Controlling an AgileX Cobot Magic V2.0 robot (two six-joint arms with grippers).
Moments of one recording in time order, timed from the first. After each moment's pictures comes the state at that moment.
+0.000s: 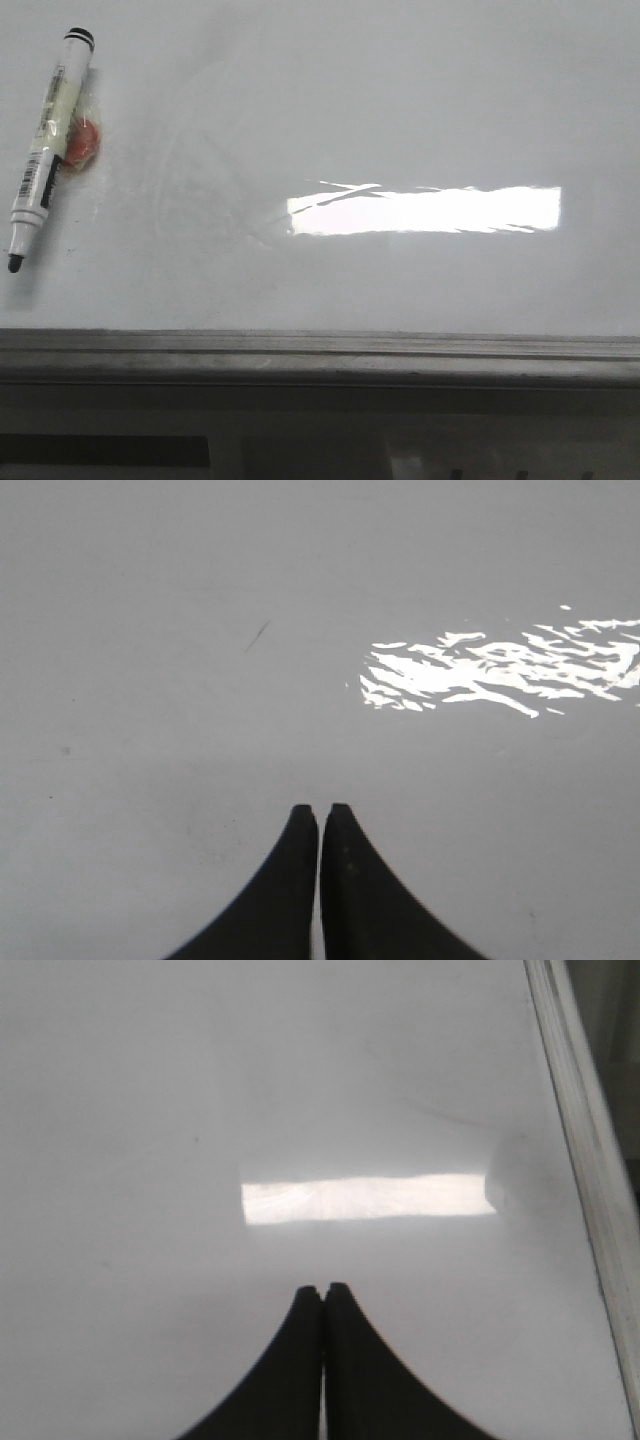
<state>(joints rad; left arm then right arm) 0.02 -0.01 0.00 -0.06 0.17 0.08 -0.03 -0.01 0.01 0.00 0.07 -0.01</state>
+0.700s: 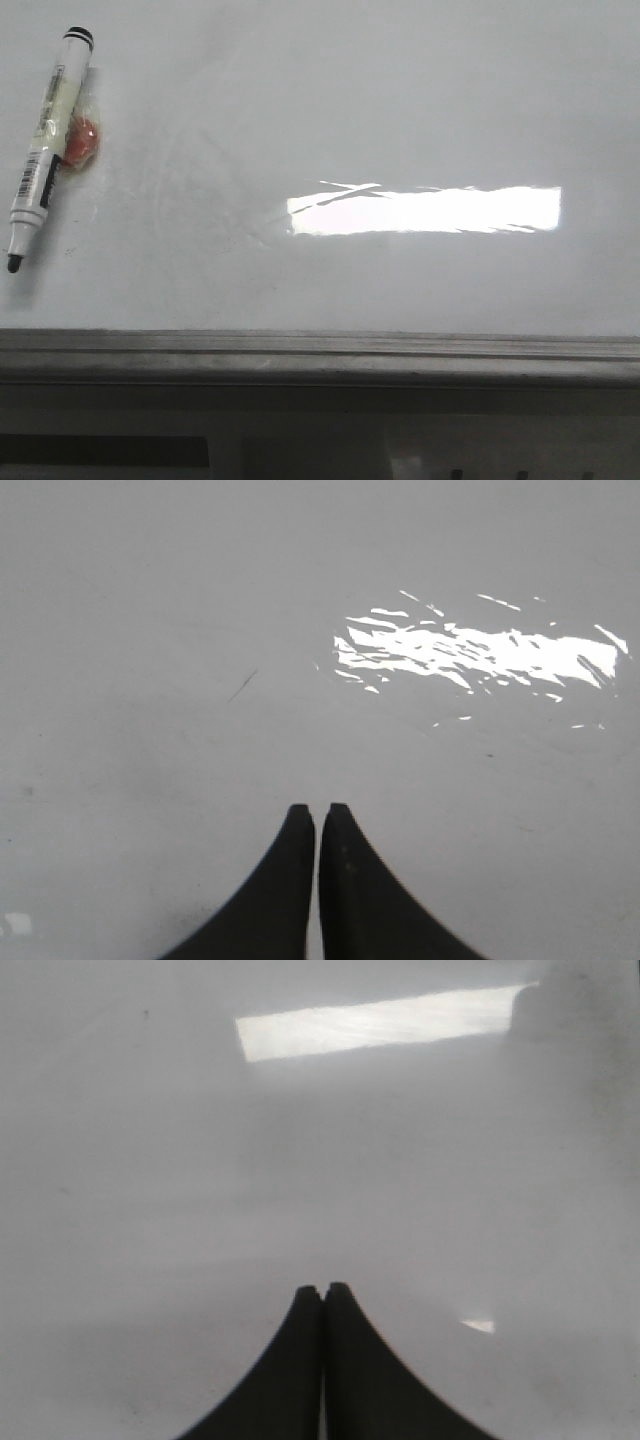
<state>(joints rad) 0.02 0.27 -0.18 -0.19 0.19 0.08 -0.03 0.31 -0.16 0.07 0.24 -0.01</state>
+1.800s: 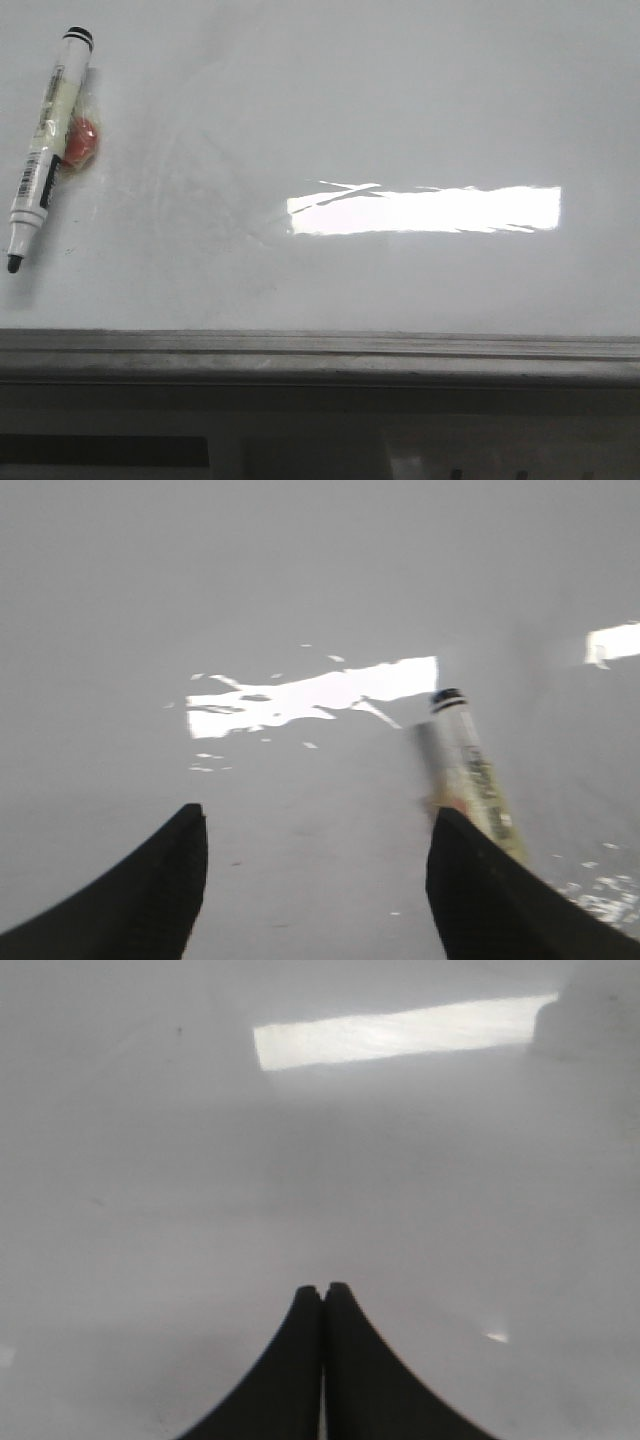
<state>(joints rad) -0.40 0.37 -0.20 -0.07 -0.05 0.08 -0.01 0.32 -0.16 0.08 0.22 -0.01</state>
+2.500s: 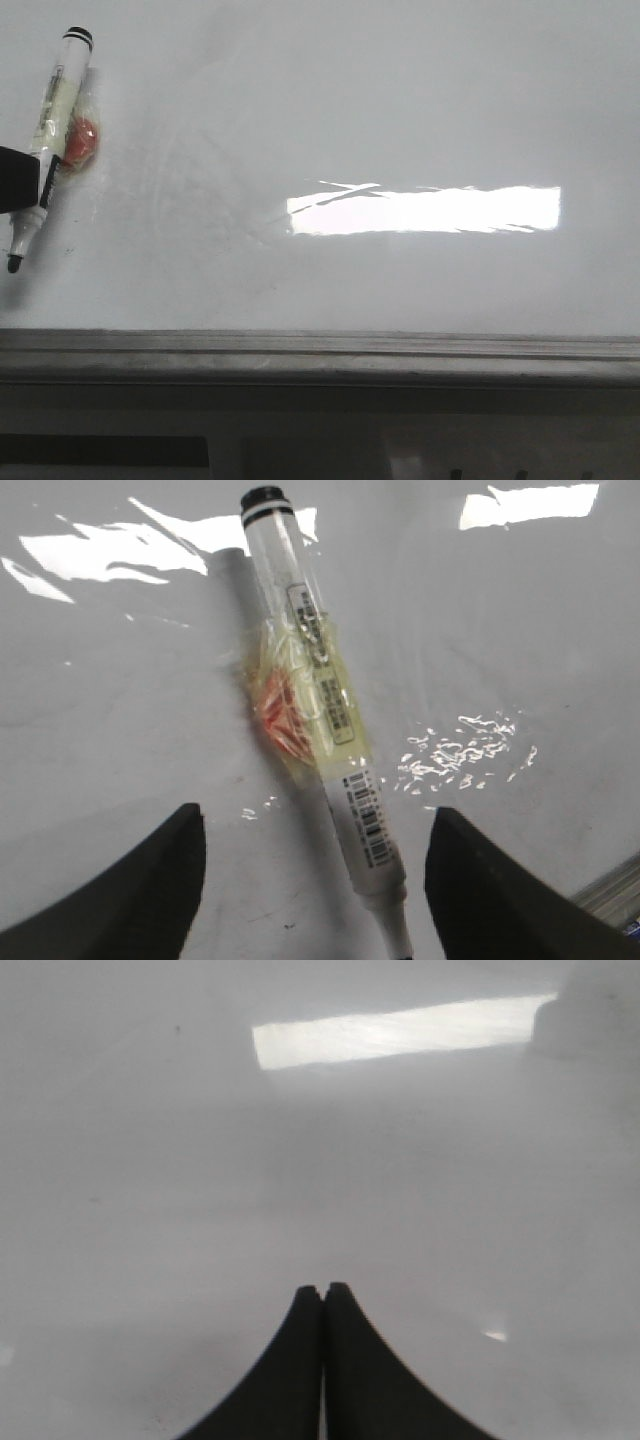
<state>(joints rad) -0.66 0.82 -0.23 -0.23 -0.21 0.06 -0.01 0.32 -0.16 0.08 0.22 -0.01</state>
